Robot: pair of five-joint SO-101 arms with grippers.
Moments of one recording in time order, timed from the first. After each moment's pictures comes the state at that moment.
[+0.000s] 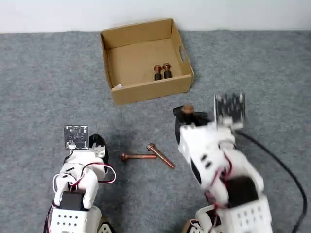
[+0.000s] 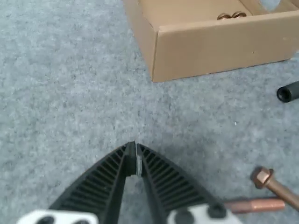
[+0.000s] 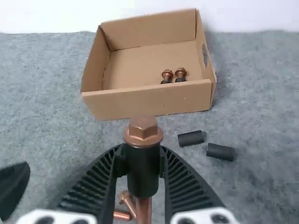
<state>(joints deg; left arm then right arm) 0.2 -90.0 97.1 41.2 12.6 -20.8 -63.7 43.9 59.0 -13.1</state>
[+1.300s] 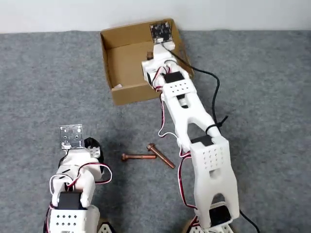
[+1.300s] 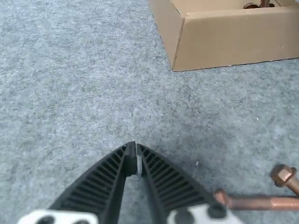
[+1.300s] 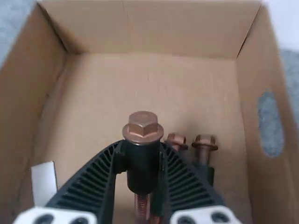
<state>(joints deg) -4.0 -90.0 97.1 44.1 12.6 -20.9 45.9 -31.7 31.0 -3.5</state>
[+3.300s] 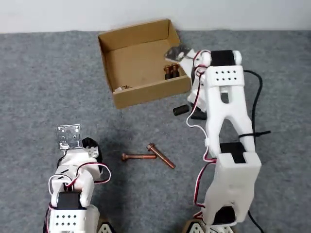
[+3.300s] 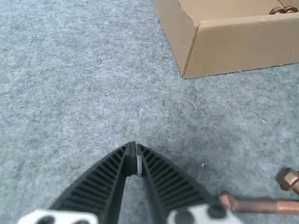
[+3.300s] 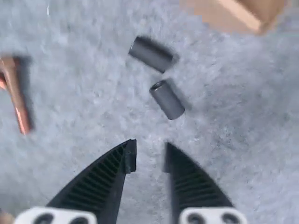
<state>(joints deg) -5.2 -90.0 97.1 44.1 12.6 -6.7 27.1 -34.0 99.4 47.7</state>
